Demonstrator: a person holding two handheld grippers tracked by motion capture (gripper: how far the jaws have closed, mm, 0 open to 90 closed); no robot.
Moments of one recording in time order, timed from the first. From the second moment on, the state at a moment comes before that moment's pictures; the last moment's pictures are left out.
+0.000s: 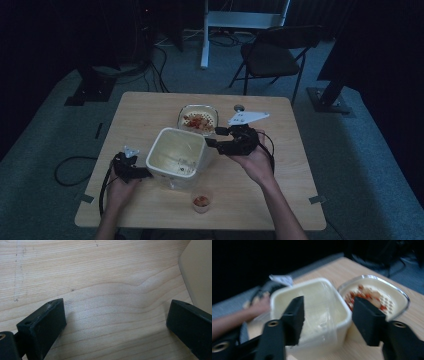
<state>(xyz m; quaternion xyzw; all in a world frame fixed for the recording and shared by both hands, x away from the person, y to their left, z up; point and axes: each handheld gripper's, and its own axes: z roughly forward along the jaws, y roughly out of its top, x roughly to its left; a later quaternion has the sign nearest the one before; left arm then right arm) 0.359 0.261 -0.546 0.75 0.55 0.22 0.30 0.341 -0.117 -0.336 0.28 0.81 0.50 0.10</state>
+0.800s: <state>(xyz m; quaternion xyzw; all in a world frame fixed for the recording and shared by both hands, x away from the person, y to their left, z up) 0.359 0.261 -0.546 0.75 0.55 0.22 0.30 0.314 -0.158 -0.423 0.35 0.81 0.45 0.11</state>
